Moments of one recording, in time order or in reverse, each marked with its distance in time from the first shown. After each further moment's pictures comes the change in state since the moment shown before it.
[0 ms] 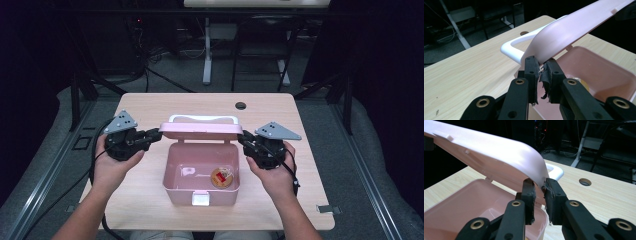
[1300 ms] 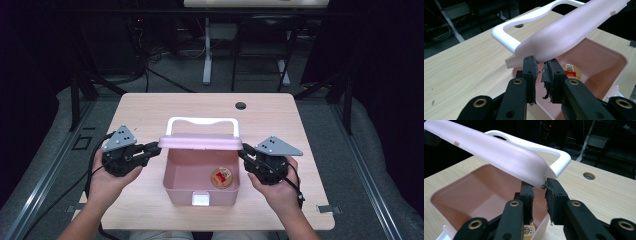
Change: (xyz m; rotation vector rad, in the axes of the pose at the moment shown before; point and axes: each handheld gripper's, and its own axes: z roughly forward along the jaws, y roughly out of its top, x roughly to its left) left arm -0.018 -0.024 -0.012 0.033 -0.024 0.030; right arm 0.014 -0.020 -0.021 0.029 0.027 -0.049
